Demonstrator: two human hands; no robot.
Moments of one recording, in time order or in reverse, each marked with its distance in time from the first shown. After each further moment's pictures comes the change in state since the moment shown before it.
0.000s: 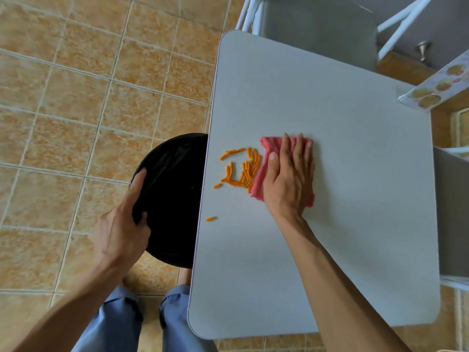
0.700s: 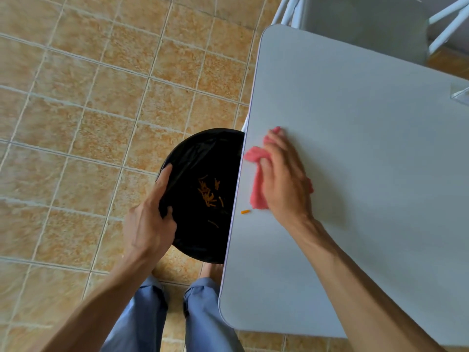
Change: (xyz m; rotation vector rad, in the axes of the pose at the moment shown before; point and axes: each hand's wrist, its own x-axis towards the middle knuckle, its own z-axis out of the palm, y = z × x) left_hand -0.017 -0.007 -0.014 -0.048 0.031 -0.037; right_hand -0.024 -0.056 -0.004 0.338 -0.137 -0.328
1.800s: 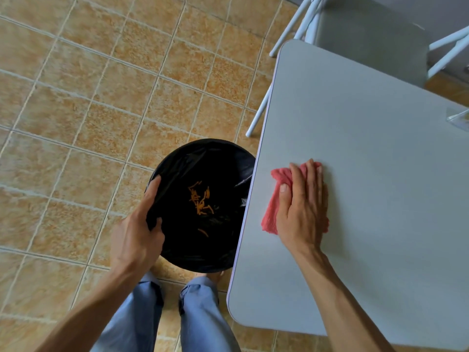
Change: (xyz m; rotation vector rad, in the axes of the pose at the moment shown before) left_hand -0.015 -0.042 -0.022 -0.006 -0.013 -0.099; right_hand -0.046 -0.008 -0.011 -0.264 -0.049 0.234
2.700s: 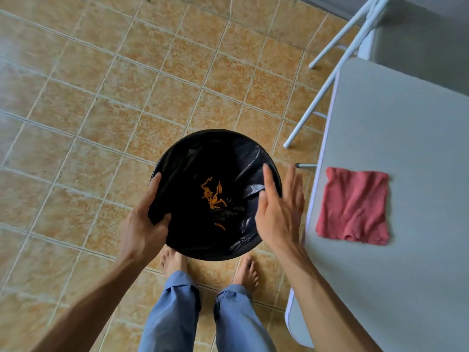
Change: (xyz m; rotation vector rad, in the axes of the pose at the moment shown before) left_hand 0.038 -0.073 -0.069 -0.230 0.073 -0.105; right_hand -0.007 -0.136 0.063 0.069 -0.341 -0.017
